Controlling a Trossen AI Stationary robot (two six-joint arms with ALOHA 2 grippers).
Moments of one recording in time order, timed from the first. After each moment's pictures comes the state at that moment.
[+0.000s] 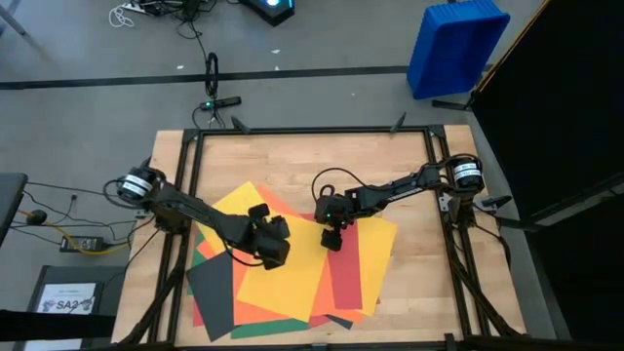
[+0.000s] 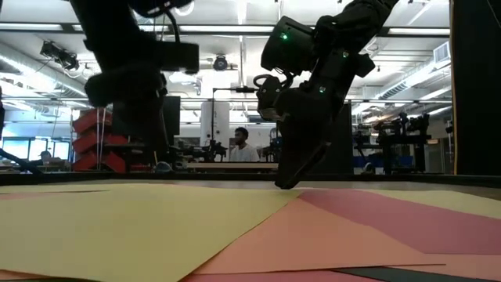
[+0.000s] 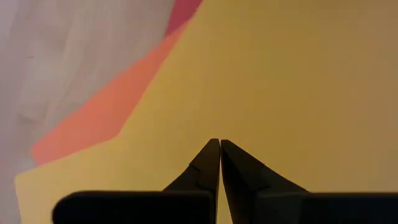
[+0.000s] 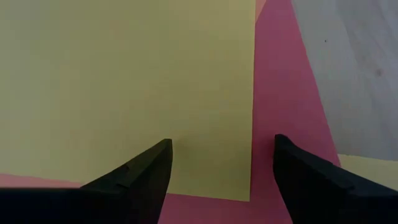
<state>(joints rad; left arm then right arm) -0.35 1.66 1.03 -0.68 -0.45 -0.55 0.04 1.90 1.12 -0.30 -0.05 0.34</state>
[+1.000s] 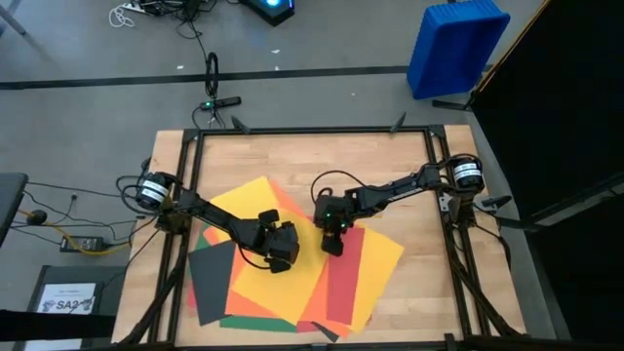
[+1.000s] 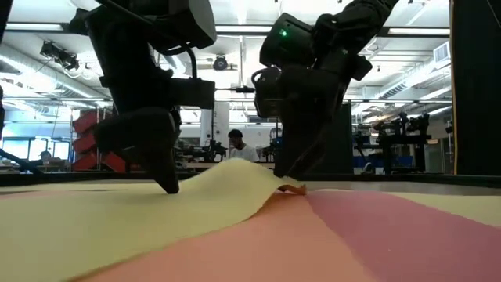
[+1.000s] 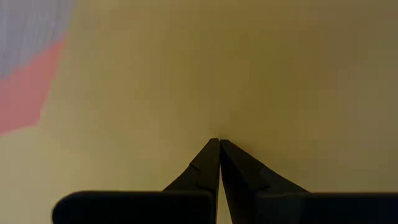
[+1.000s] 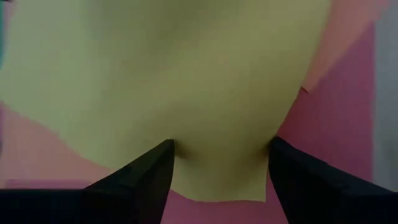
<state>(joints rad) -0.31 1.82 1.03 -0.54 -0.35 -0.50 0.04 1.90 1.12 -0.24 -0.27 0.35</state>
